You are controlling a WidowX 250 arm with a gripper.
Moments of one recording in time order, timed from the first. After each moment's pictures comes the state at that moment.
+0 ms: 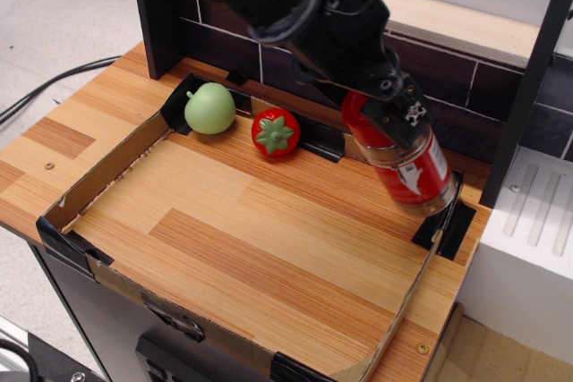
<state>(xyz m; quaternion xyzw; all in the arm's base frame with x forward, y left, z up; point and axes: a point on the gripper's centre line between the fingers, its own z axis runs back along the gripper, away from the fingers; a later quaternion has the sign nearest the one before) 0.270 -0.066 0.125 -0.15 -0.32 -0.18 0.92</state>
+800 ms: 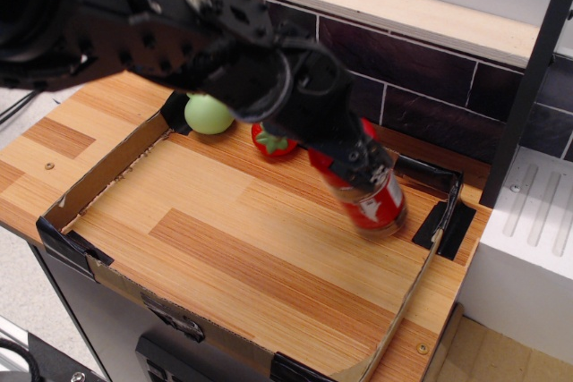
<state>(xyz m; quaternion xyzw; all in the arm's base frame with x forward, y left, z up) 0.261 -0.048 0.084 -0.08 -0.34 -0.15 0.93</state>
